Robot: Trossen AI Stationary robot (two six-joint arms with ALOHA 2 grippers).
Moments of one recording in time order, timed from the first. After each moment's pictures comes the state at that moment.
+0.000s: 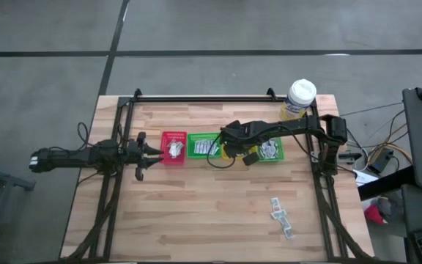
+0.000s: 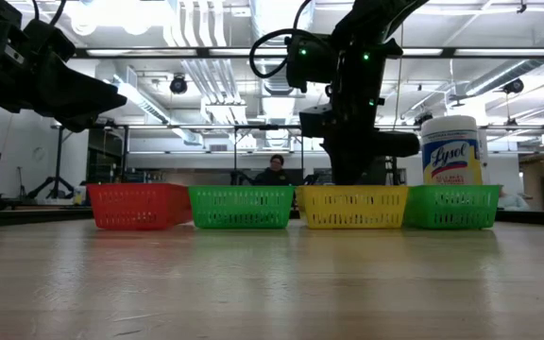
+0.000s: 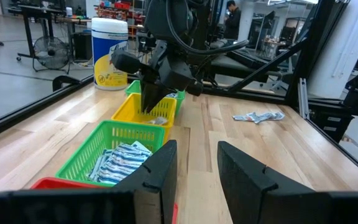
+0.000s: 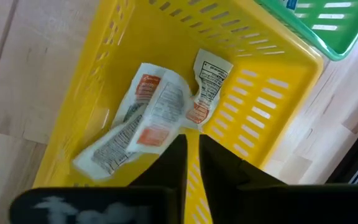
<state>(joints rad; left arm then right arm) 0.02 0.11 0.03 -0.02 -0.05 -0.13 -0.14 1.86 1.30 -0.80 0.26 -0.64</state>
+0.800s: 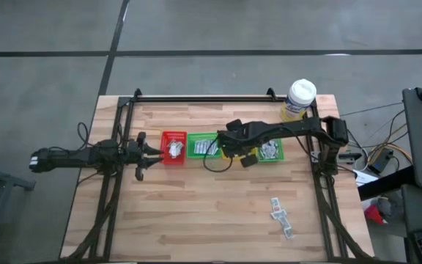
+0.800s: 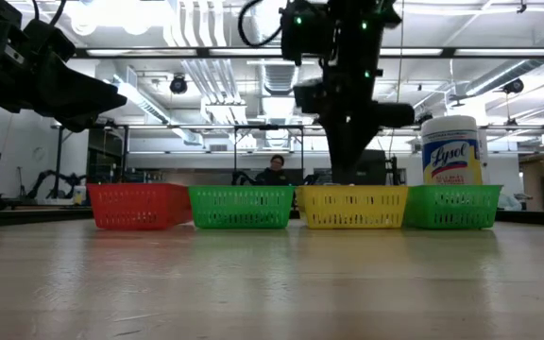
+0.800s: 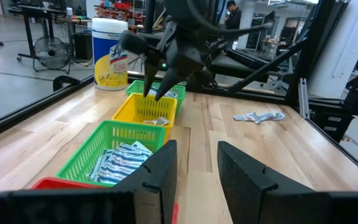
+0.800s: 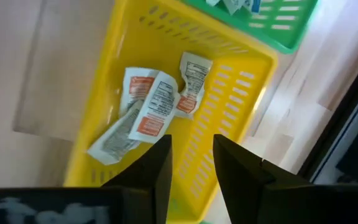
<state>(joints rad) 0.02 0.11 0.03 -0.02 -0.05 -0.13 -0.09 1.86 1.42 -0.95 0.32 -0.50</state>
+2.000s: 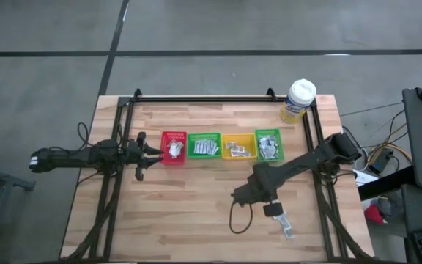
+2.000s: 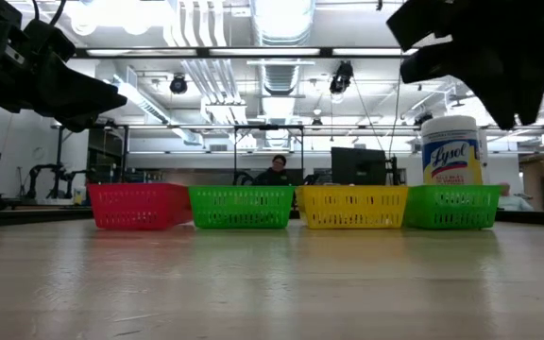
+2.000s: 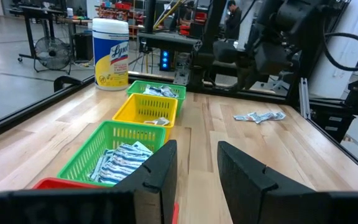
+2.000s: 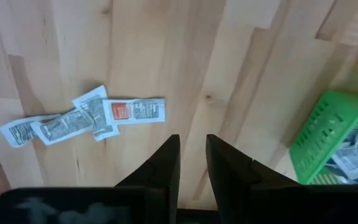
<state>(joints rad) 0.02 0.11 0.03 -0.02 -0.05 -0.12 0.38 1.86 1.51 -1.44 -0.04 0.23</state>
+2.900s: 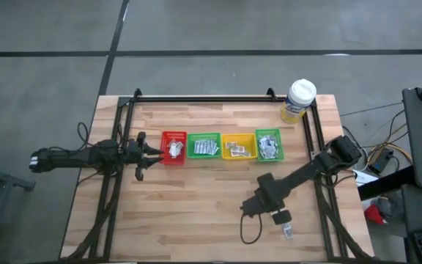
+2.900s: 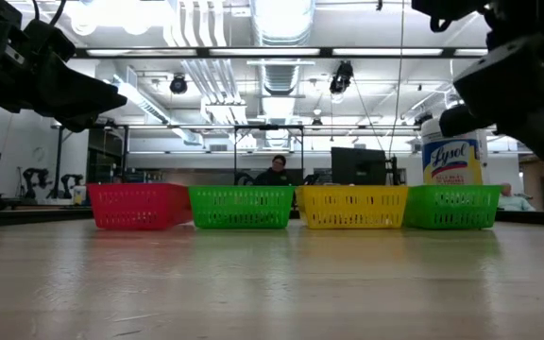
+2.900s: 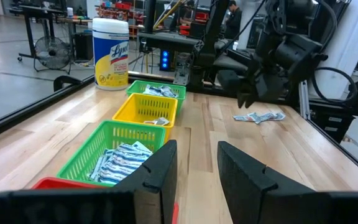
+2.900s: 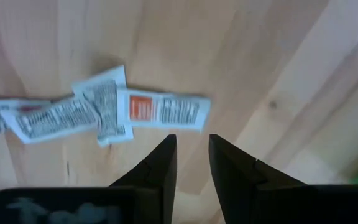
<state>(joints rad) 0.02 0.11 0.03 -0.02 -0.05 -0.13 0.49 1.86 1.25 -1.22 -0.09 0.20</state>
